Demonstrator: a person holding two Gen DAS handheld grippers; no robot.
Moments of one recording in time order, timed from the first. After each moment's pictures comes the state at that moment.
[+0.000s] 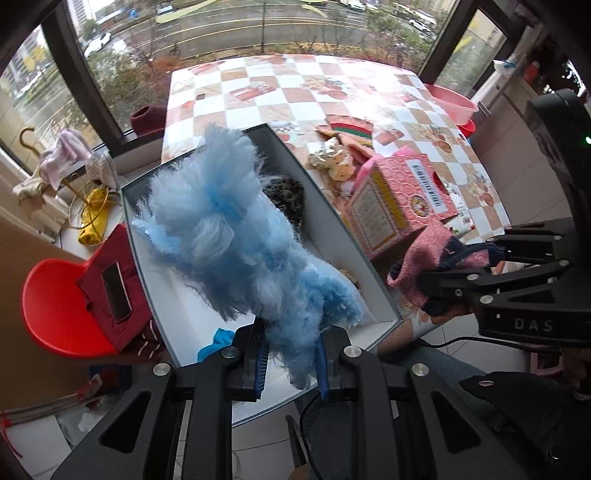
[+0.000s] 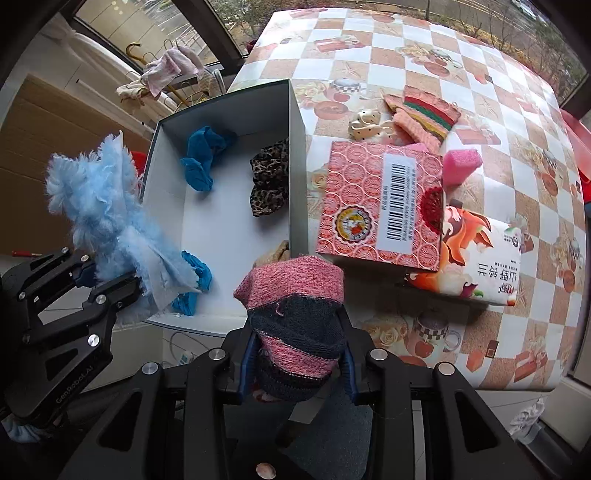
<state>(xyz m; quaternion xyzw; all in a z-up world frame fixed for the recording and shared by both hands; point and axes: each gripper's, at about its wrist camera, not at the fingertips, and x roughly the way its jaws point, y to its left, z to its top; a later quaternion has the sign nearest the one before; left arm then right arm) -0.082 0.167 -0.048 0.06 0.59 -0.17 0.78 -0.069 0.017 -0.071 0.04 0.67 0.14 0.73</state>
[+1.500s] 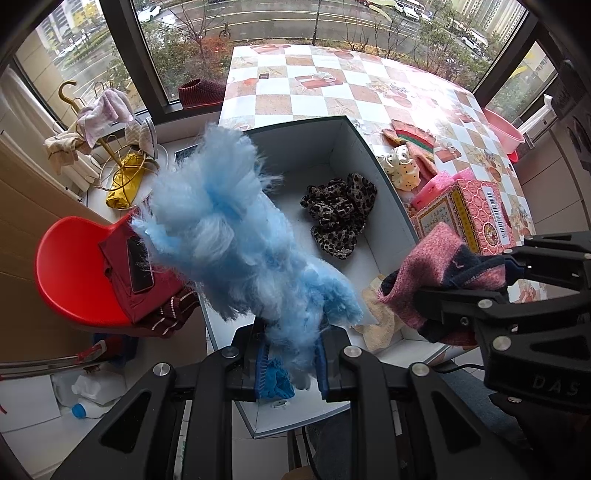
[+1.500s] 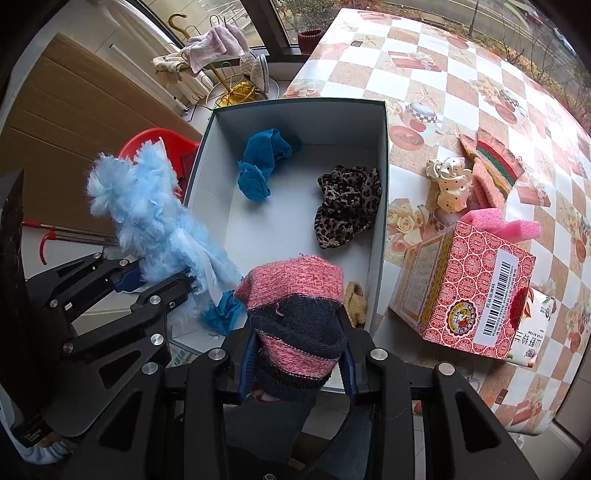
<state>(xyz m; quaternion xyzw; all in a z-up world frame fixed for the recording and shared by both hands) -0.066 0.207 -0.066 0.03 0.61 -0.09 0.79 -0.033 0.089 -0.069 0.00 0.68 0.20 0.71</state>
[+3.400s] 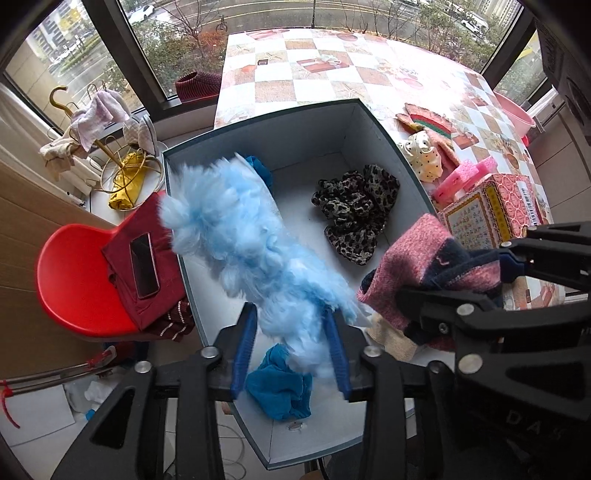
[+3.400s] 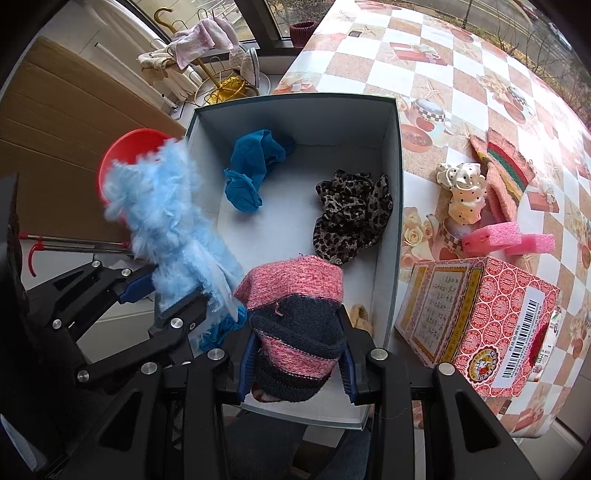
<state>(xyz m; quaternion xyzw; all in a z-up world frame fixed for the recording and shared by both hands) -0.038 0.204 -0.091 0.07 0.63 -0.08 0.77 -0.010 0.106 -0.095 0.00 0.69 0.18 0.70</state>
